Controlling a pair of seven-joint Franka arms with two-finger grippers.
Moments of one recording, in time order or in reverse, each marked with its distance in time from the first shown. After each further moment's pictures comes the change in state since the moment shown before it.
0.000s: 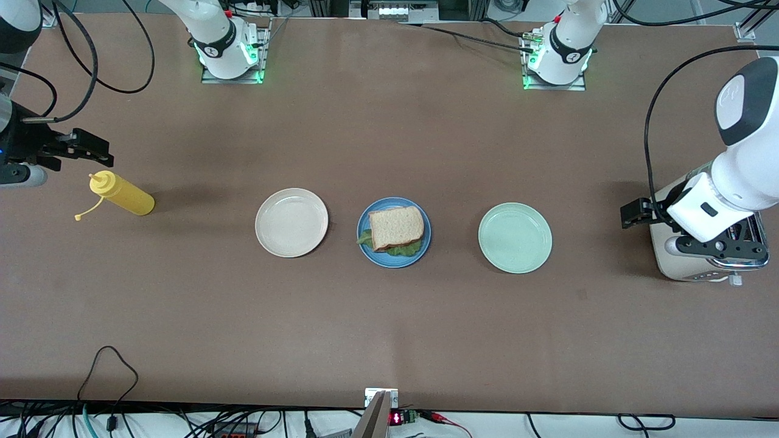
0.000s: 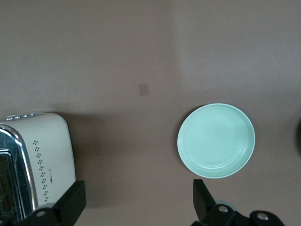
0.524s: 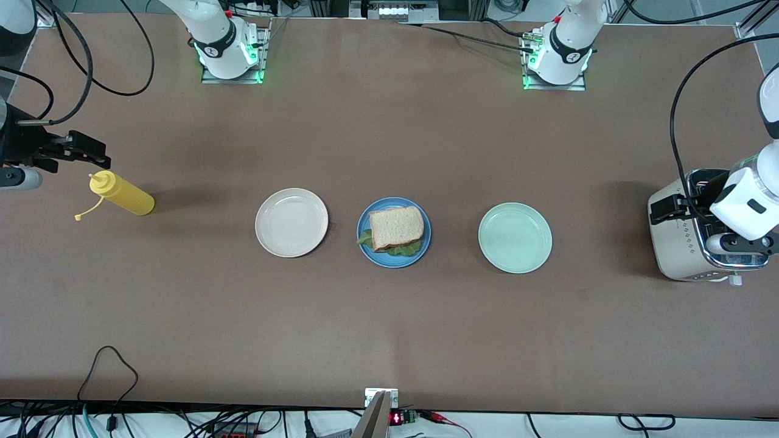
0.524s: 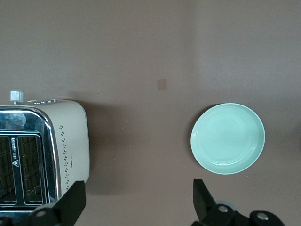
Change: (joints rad) left arm 0.056 0.000 -0.005 0.057 -0.001 -0.065 -0.004; right arm -0.038 0.010 0.039 0.017 0.000 -0.006 0.000
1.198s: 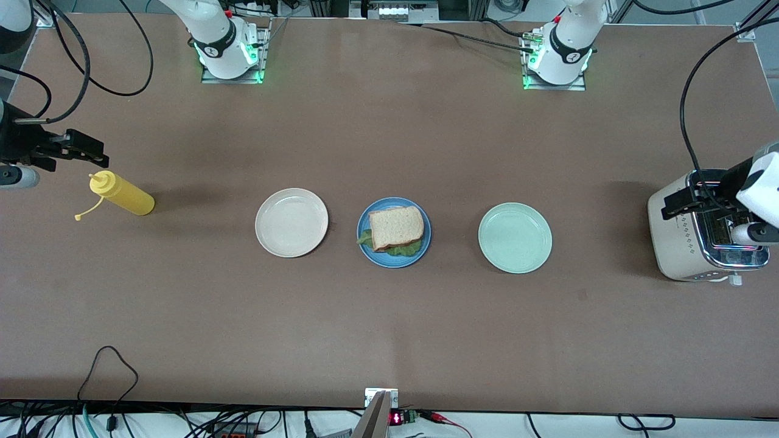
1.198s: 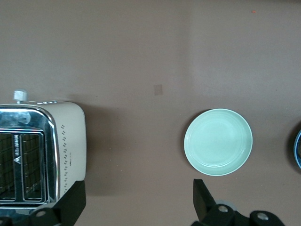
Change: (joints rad) left arm 0.000 -0.056 0.038 0.005 -0.062 0.003 0.012; right arm -0.002 0.000 0.000 0.006 0.000 -0.009 0.000
